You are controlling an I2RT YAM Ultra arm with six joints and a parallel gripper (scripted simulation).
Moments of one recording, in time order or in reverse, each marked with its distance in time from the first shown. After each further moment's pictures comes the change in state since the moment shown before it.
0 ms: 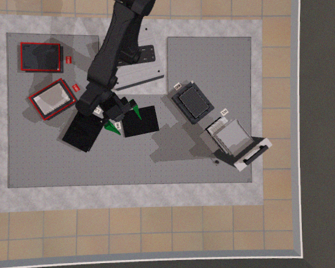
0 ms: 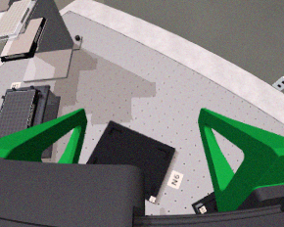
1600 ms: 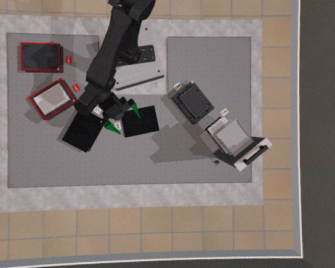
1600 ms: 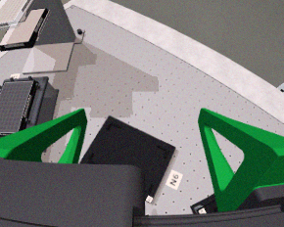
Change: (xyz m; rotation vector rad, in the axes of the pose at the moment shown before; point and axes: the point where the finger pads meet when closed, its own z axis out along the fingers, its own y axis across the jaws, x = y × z) arm 0.017 -0.001 0.005 -0.026 -0.009 -0.030
